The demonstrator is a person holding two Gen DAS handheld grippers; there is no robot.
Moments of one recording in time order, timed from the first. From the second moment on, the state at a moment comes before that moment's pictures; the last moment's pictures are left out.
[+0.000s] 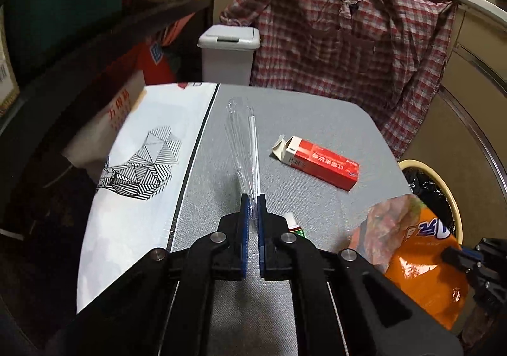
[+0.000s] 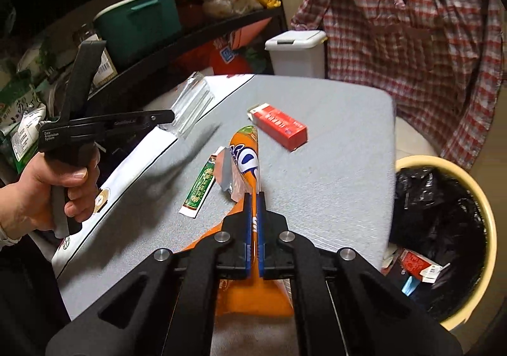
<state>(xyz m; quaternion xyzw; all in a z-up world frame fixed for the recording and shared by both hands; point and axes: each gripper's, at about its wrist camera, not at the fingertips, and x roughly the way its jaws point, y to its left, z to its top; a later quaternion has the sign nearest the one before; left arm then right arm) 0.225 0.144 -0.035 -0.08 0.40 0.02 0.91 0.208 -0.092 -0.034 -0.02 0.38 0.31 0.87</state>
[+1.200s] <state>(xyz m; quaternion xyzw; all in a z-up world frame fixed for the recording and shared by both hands) 0.171 0.000 0.030 -0.05 0.34 -0.10 0.93 0.197 -0.233 0.032 0.04 0.29 0.14 0.95</state>
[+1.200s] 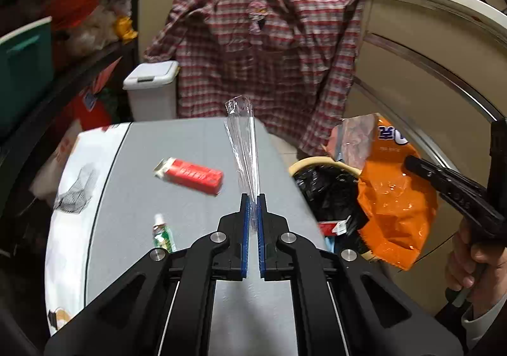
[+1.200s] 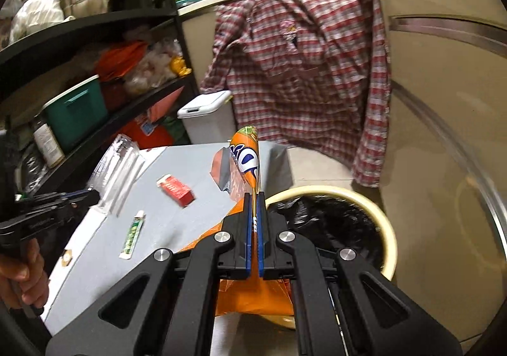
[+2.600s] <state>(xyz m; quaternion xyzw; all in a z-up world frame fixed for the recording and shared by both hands) 0.262 -0.148 -0.002 -0.01 0.39 -0.22 0.89 0.259 -0.300 0.020 0.06 0.30 0.04 0.95</state>
